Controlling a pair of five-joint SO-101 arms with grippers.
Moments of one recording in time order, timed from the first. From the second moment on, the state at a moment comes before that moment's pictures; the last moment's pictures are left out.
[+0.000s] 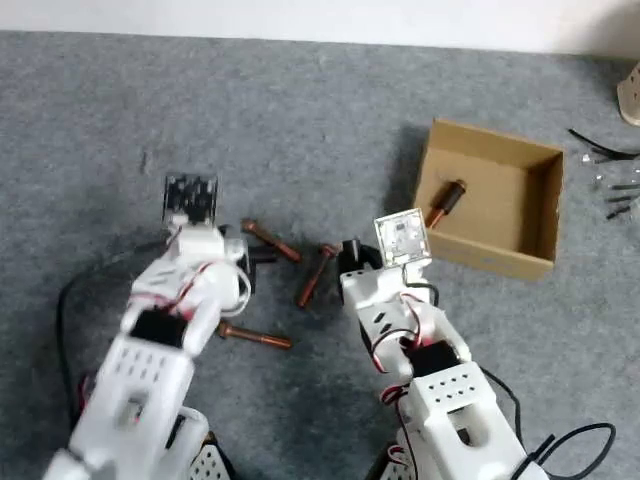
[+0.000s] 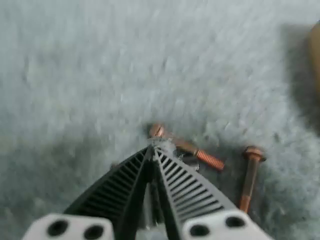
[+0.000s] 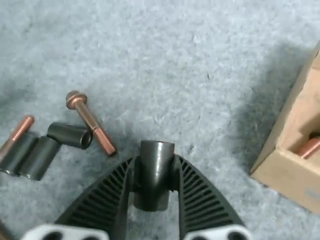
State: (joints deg) left arm 7.2 -53.1 69.6 30.8 13.8; right arm -23.5 -55.4 81.8 11.5 -0.3
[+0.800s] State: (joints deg) left arm -0.7 -26.0 53.1 44.6 13.9; right arm -23.5 -55.4 81.8 11.5 -0.3
